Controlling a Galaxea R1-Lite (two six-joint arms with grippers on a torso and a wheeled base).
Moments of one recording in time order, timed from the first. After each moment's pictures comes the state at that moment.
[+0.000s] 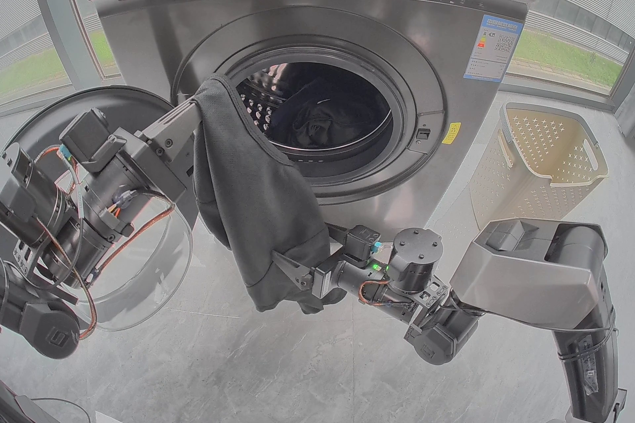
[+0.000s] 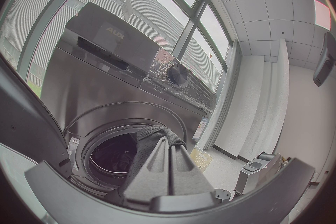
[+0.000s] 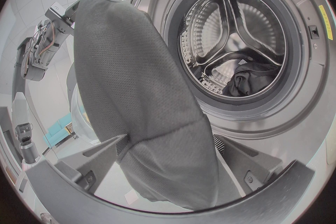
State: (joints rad) left arm -0.45 1.59 -0.50 -1.55 -0.24 -0.27; right arm 0.71 2.44 -0.98 -1.54 0.18 0.10
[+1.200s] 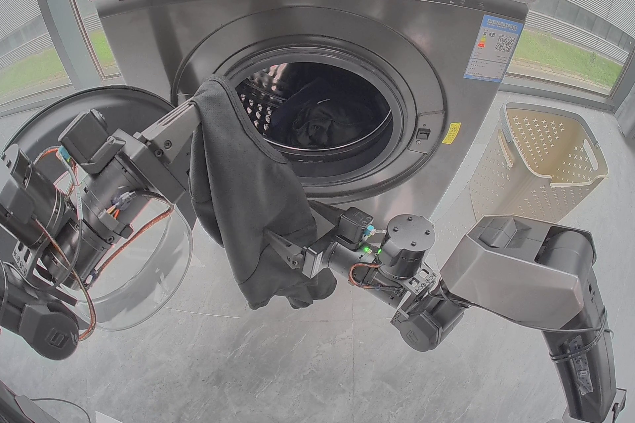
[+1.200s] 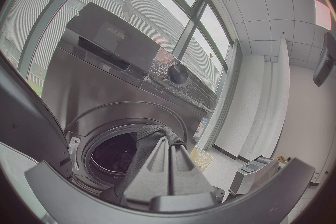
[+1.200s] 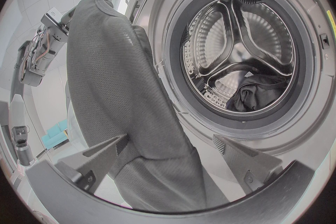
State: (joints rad) left arm -0.45 1.59 -0.49 -1.55 -0.24 -0.28; right arm 0.70 2.49 -1.14 -1.54 0.20 0.10
